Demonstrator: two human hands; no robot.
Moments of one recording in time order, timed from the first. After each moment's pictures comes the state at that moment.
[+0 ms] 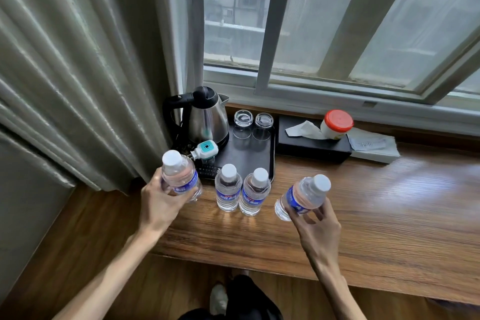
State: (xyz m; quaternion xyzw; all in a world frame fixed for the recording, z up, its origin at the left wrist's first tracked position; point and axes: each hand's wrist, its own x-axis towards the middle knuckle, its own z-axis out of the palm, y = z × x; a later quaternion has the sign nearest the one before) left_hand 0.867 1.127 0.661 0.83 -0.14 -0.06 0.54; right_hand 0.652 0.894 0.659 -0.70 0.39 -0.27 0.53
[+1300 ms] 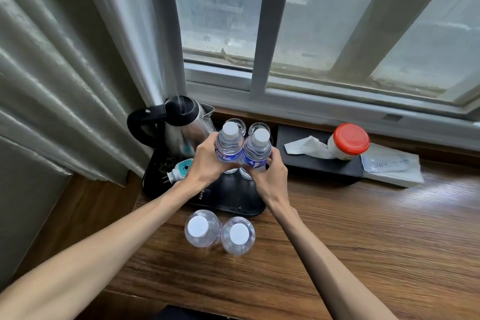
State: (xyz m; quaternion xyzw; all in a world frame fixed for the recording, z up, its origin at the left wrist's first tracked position) left_hand 0.974 0.925 0.628 0.83 -0.22 -0.16 0.48; right_hand 0.857 0.798 0.617 -0.77 0.33 -0.17 0.53
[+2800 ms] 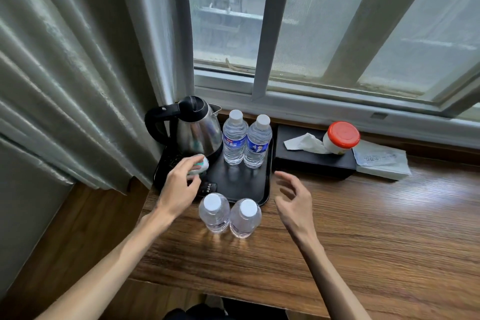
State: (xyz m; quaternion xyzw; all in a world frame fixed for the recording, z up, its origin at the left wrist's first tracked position) left_hand 0.929 1.034 0.643 0.84 -0.25 -0.09 0.47; right_hand 0.754 0.825 0.636 -0.75 0.32 -0.18 0.55
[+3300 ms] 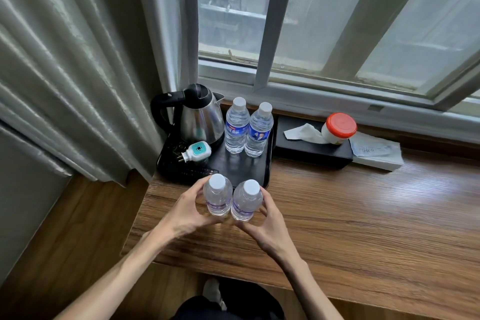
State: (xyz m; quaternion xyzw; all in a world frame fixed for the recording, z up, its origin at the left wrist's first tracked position) left_hand 0.867 1.072 0.619 0.77 -0.27 -0.31 0.49; right_hand 0.715 0.897 0.621 -0.78 0.25 -0.04 0.57
